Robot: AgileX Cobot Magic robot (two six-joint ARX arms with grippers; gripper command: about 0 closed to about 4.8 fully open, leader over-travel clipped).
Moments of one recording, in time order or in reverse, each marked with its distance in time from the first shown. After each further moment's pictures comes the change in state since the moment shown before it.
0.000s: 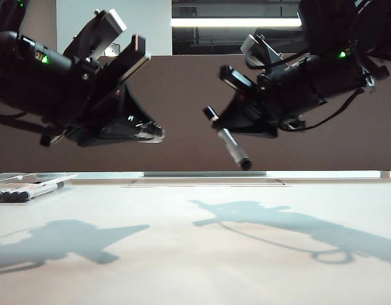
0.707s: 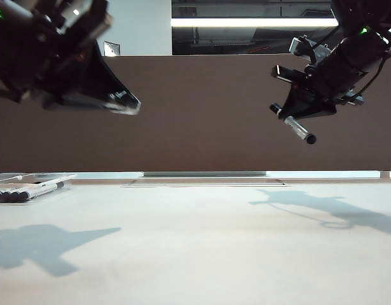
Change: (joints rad) left arm 0.025 -0.250 0.000 -0.256 0.000 0.224; right arm -0.271 0.029 0.325 -0.465 0.071 -0.141
